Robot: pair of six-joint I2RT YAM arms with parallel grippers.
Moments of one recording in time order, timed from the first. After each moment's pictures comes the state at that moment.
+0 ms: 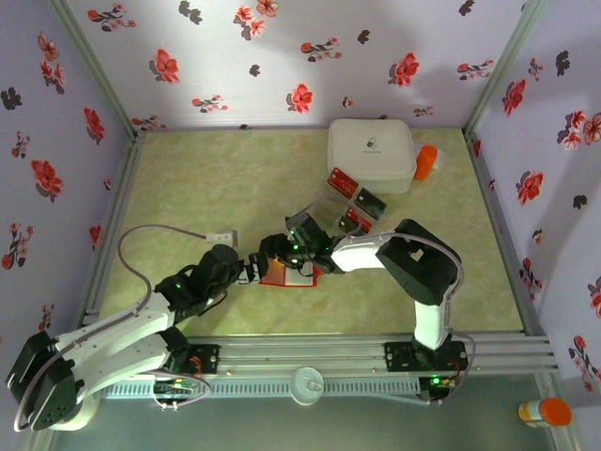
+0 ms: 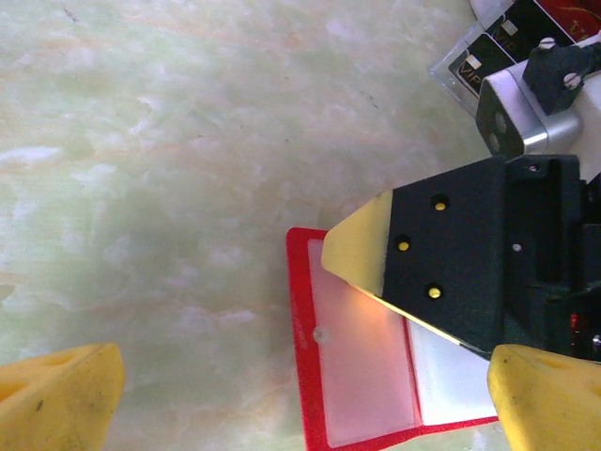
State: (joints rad) left arm -0.84 0.87 0.42 -0.25 -0.30 -0.74; right arm 0.90 1.90 0.93 0.31 -0.32 1.14
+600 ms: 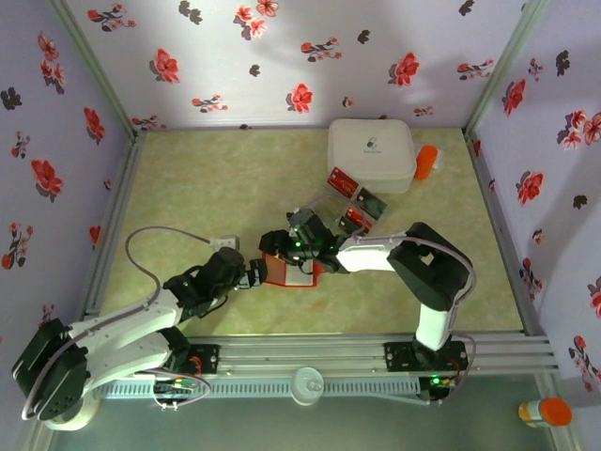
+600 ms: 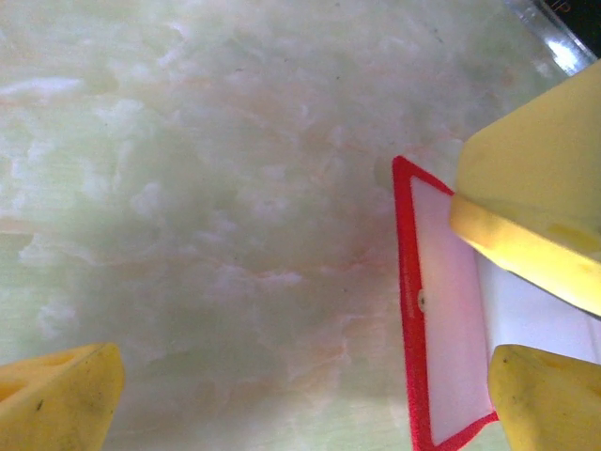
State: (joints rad) left arm -0.84 0.97 0.39 -0.25 -0.30 -0.75; right arm 0.89 1.82 0.91 0.31 -0.32 1.14
